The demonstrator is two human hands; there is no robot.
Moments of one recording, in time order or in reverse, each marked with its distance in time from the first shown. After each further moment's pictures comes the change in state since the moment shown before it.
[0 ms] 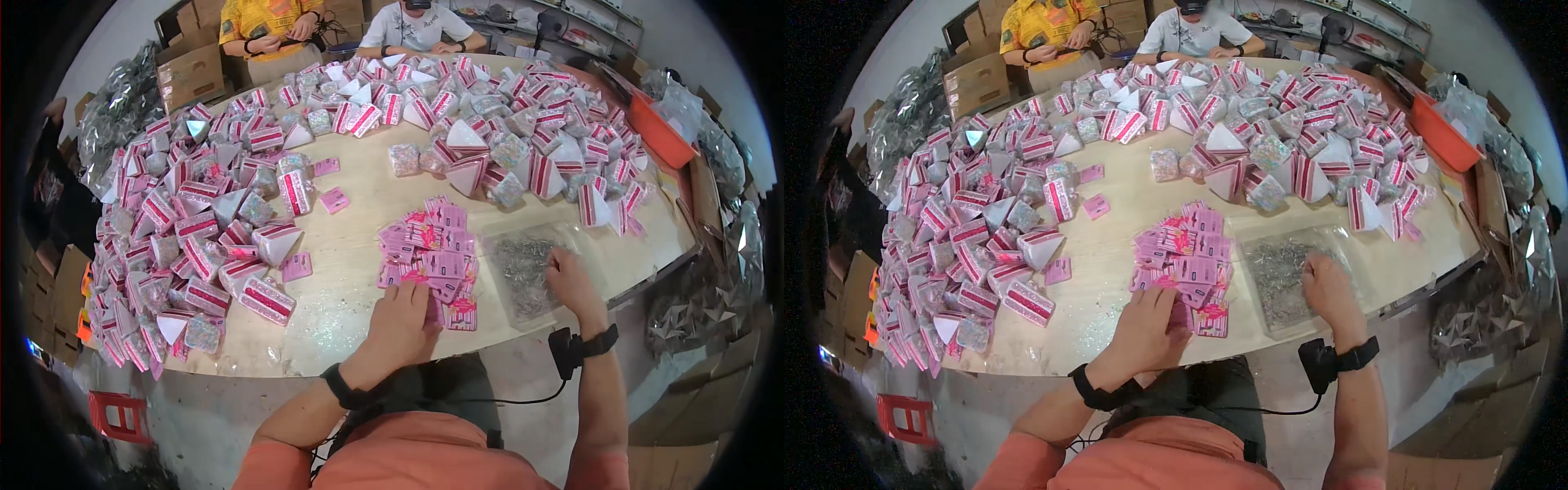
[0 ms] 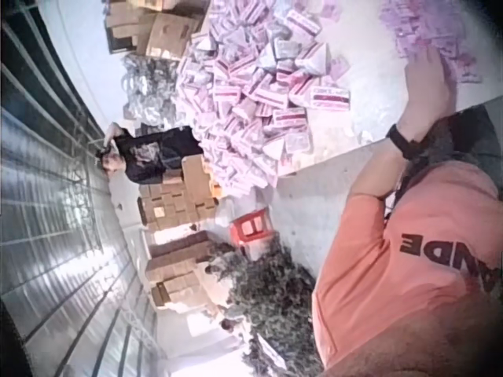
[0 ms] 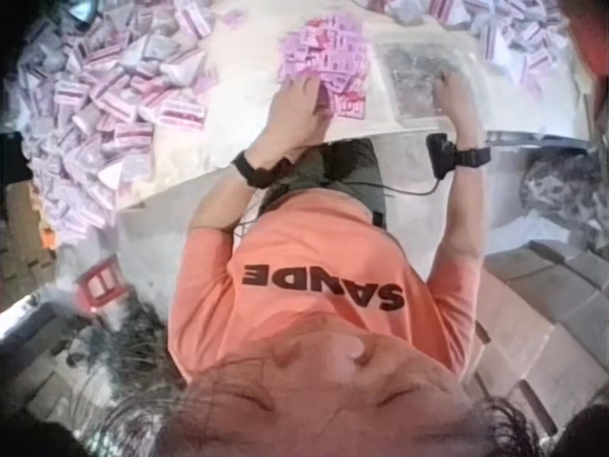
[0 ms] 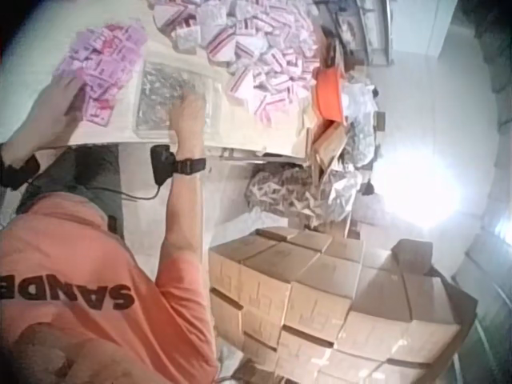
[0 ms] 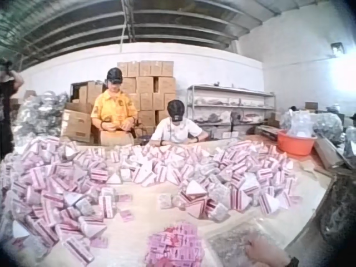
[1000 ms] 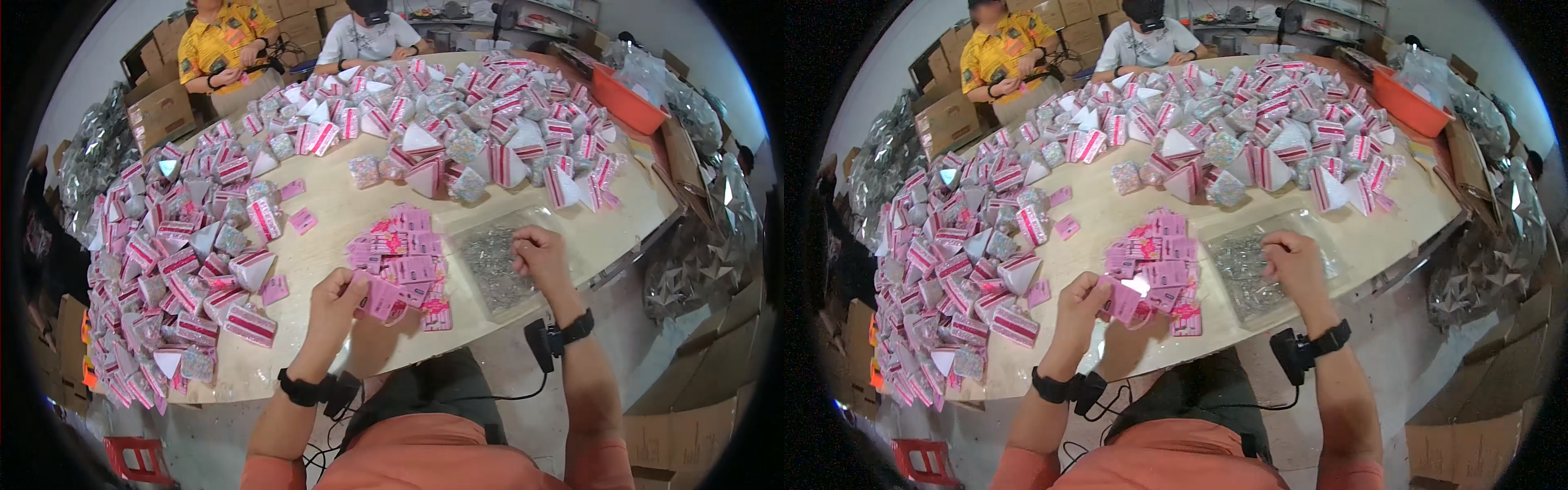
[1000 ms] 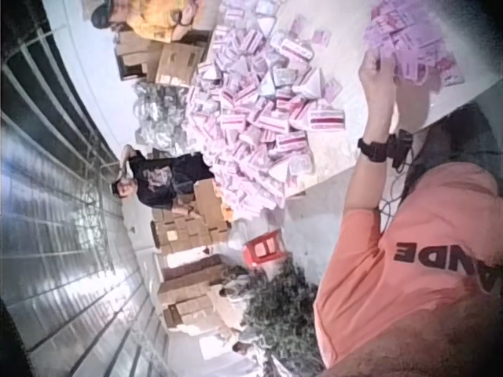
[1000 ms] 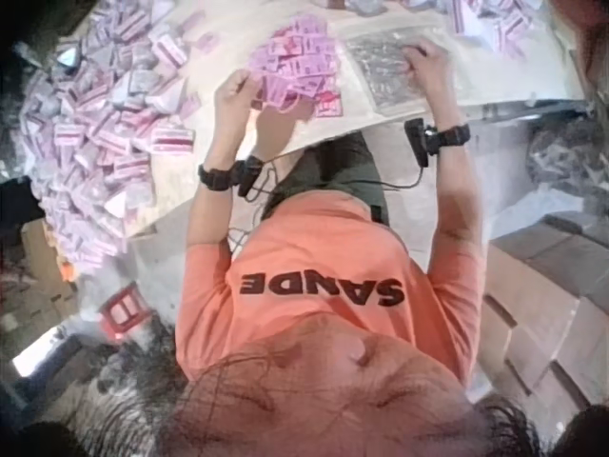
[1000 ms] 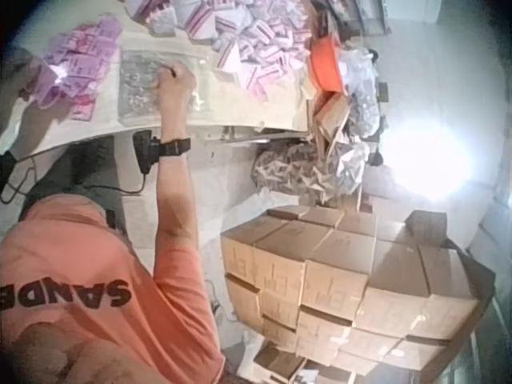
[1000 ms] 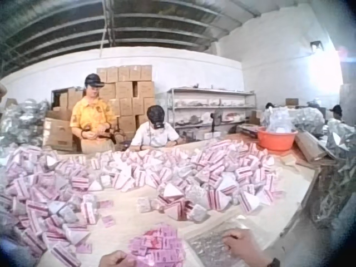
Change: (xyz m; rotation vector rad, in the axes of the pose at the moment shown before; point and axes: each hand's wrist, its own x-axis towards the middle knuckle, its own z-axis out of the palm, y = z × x) left_hand 0.019 -0.028 -0.034 -1.008 0.121 -0.438; right_hand 0.000 -0.007 0.005 0.869 0.130 0.327
